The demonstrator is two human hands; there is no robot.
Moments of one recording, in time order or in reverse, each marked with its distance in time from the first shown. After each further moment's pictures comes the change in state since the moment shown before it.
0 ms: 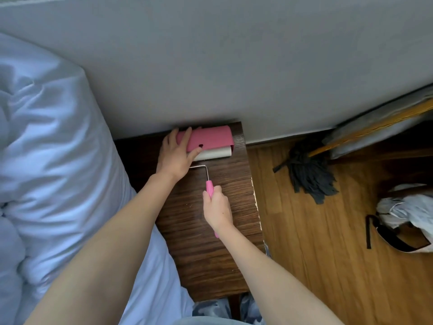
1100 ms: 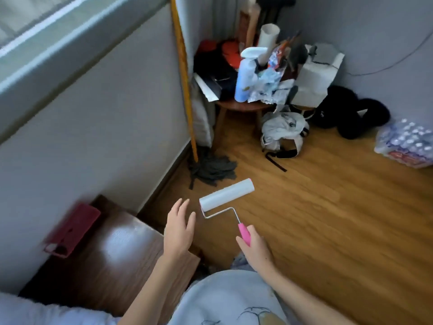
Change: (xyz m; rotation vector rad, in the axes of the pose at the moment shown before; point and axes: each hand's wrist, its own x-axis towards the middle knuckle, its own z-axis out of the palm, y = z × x) left_hand -0.300 0.280 0.082 -0.050 -0.178 0.585; right_hand -0.305 0.296 -0.163 0.459 0.549 0.326
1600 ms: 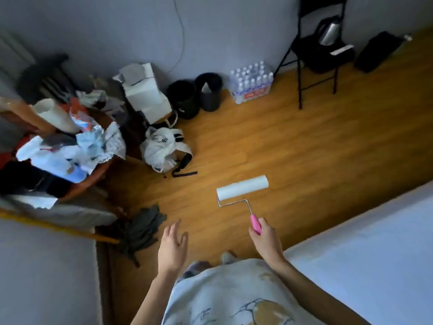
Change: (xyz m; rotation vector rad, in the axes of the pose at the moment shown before) left_hand -0.005 0.227 0.169 0.323 -0.519 0.531; right_hand -0.043 0.210 -0.142 0.536 0.591 0.560
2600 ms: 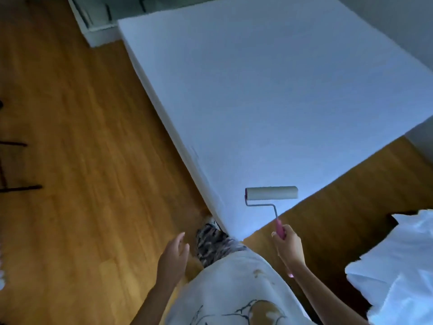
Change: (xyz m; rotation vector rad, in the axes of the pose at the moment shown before) left_hand 0.106 0.272 0.209 0.711 -1.181 1.129; right_hand -0.114 0.085 0.010 1.023 1.157 1.313
